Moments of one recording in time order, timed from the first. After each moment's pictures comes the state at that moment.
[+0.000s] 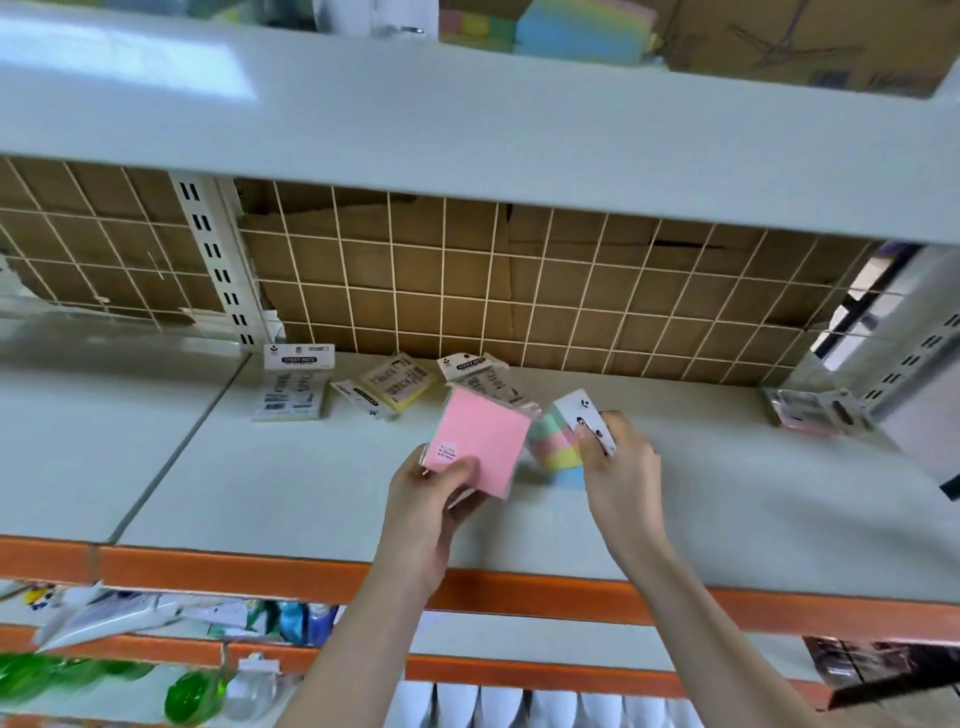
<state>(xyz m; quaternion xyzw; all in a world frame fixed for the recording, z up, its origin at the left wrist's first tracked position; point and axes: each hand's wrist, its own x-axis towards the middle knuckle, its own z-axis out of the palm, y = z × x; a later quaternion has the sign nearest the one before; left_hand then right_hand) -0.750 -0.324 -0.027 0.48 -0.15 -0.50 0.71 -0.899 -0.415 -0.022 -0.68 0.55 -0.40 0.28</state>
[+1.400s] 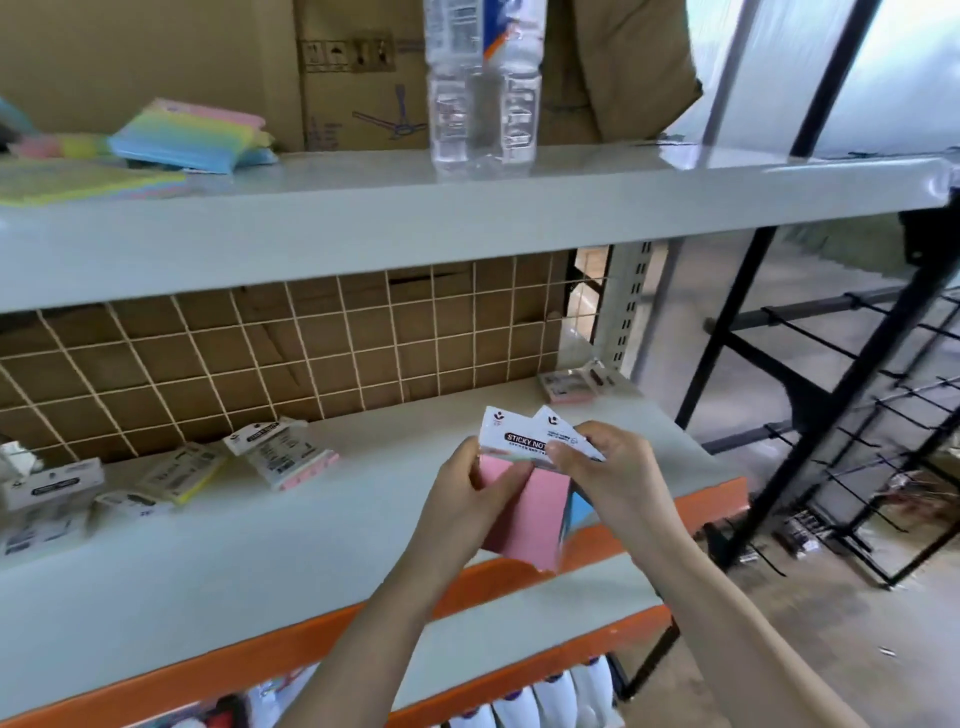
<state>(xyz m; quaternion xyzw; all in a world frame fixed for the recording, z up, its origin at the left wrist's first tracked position) -0.949 -0.380 0.017 0.52 -0.57 -0.41 0.48 -1.106 -0.384 0.054 -0.59 0.58 -0.43 0.35</state>
